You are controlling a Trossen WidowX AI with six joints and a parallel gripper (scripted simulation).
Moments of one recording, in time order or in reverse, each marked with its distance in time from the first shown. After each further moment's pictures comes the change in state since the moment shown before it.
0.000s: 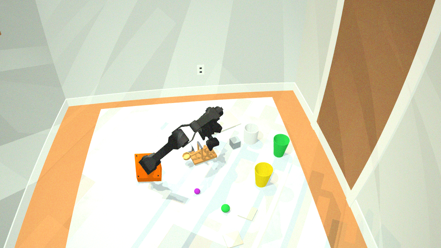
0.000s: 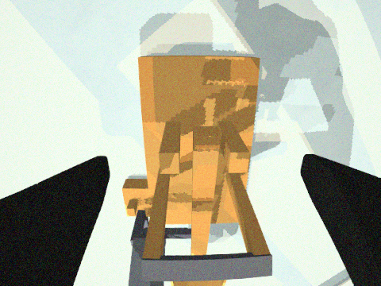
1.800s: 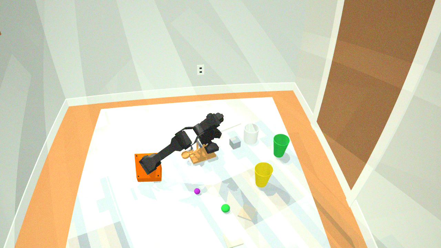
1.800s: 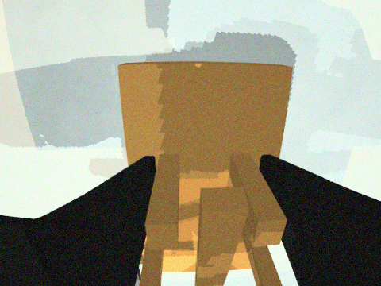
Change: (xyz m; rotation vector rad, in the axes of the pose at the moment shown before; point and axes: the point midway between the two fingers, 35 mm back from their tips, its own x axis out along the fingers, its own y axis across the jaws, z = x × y) arm 0.037 -0.003 -0.004 -0.006 0.029 -0.007
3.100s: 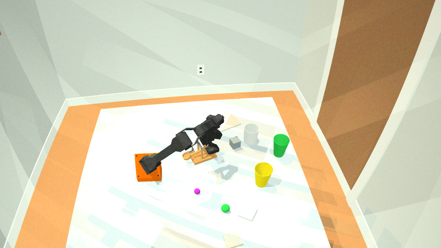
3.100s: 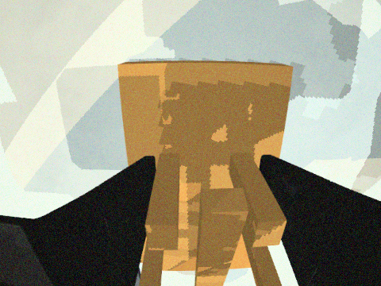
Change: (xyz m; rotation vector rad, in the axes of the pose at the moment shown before) arm 0.011 0.002 0.005 0.005 -0.027 0.006
